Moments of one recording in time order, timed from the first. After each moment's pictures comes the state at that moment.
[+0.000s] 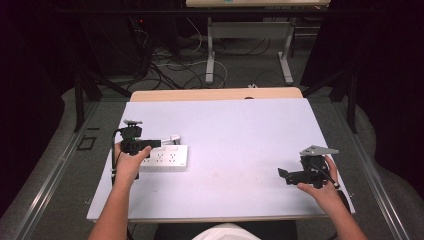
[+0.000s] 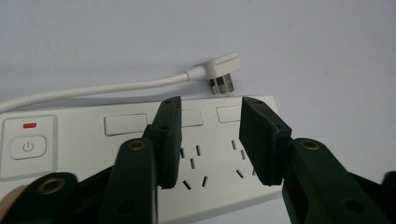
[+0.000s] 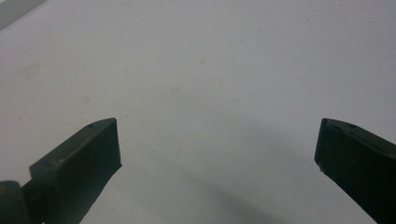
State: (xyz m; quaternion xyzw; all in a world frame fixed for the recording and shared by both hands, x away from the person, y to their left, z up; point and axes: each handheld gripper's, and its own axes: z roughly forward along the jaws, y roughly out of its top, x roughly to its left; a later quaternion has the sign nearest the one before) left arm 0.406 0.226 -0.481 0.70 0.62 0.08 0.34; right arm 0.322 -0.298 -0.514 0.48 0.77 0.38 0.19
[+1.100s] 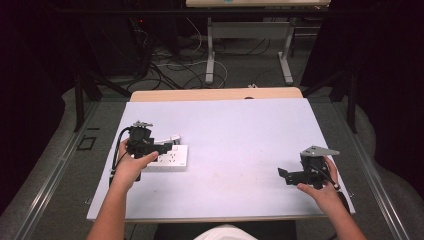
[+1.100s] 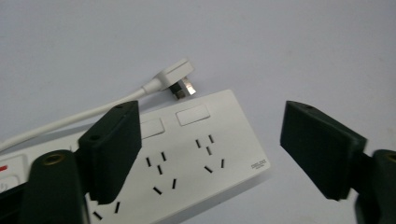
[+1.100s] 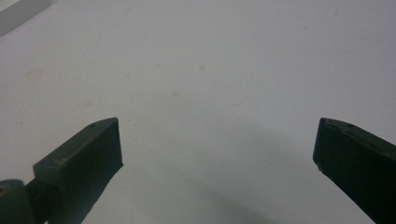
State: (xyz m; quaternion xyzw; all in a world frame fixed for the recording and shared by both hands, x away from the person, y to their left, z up) left arm 0.391 0.201 -0.468 0.77 0.52 0.11 0.35; right arm 0.318 -0.295 -0.511 0.48 0.76 0.38 0.20
